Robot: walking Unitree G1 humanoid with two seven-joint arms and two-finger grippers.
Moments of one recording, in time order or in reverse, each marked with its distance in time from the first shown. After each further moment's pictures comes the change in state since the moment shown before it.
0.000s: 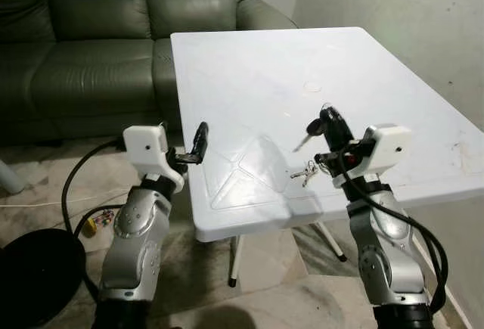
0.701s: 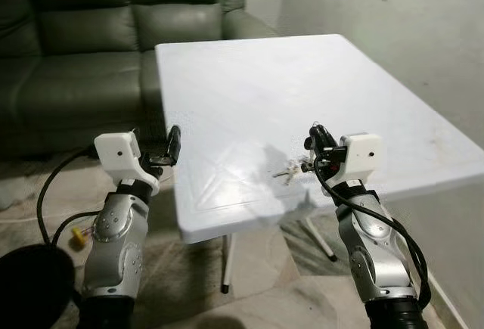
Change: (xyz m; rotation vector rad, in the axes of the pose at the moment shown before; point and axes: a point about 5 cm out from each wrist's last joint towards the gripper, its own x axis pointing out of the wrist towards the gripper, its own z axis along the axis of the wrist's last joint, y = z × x) left arm 0.005 0.032 0.009 0.031 -0.051 0.073; right arm 0.007 -0.003 -0.024 -0.064 0.128 -0.050
